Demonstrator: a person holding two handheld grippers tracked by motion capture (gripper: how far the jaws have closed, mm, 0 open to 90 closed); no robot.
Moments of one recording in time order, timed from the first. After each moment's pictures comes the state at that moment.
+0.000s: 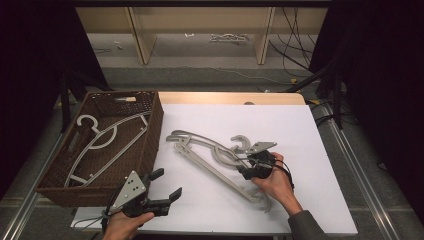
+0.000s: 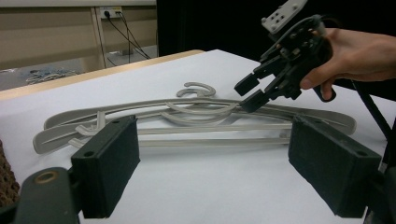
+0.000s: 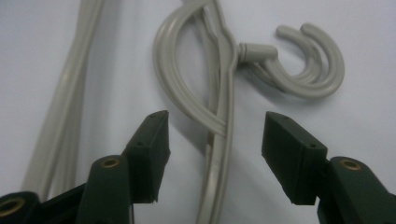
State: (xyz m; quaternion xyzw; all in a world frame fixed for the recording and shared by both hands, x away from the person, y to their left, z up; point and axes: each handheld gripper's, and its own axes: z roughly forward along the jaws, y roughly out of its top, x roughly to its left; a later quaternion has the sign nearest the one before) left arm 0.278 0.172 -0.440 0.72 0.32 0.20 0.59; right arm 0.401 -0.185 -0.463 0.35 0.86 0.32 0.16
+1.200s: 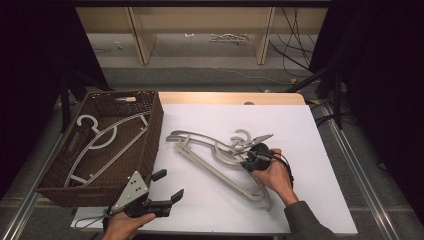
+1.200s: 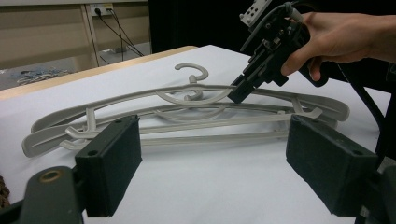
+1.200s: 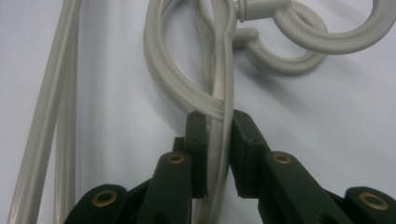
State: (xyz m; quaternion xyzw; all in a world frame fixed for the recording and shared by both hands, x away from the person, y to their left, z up) left arm 0.278 0.168 -0.441 0.72 0.31 0.19 0.59; right arm 0.419 -0.182 -0.455 0.38 0.88 0.28 0.11
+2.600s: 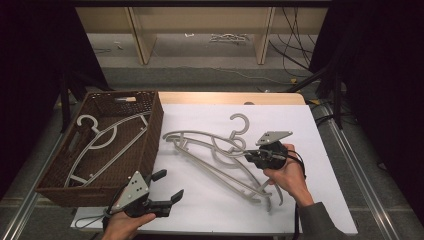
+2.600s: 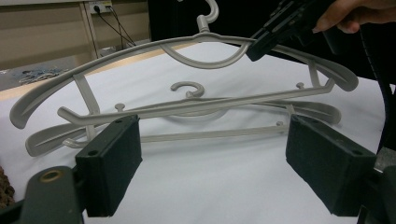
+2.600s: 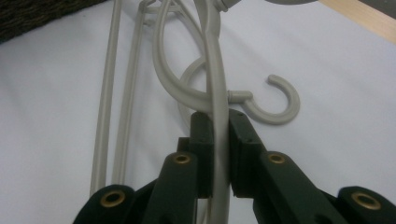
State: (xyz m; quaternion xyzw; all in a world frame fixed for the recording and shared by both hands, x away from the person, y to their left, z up) left arm 0.279 0.169 -0.440 0.73 0.30 0.20 0.57; right arm 0.394 -0.202 -0.405 0.31 0.87 0.36 0.14
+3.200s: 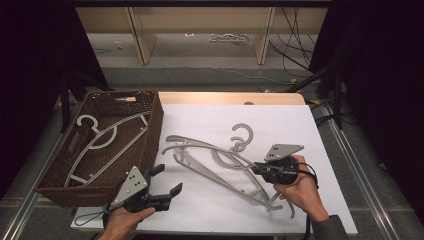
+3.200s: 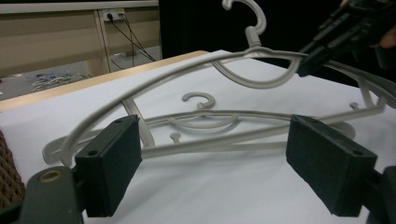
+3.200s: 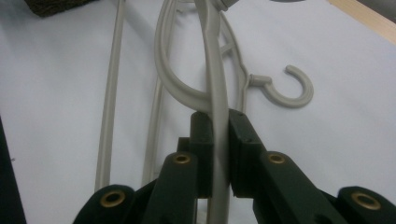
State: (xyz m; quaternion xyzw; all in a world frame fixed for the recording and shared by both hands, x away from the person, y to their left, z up) left arm 0.289 0.169 -0.432 0.72 0.32 0.21 0.58; right arm 0.353 -0.218 -0.397 0.27 0.88 0.36 0.15
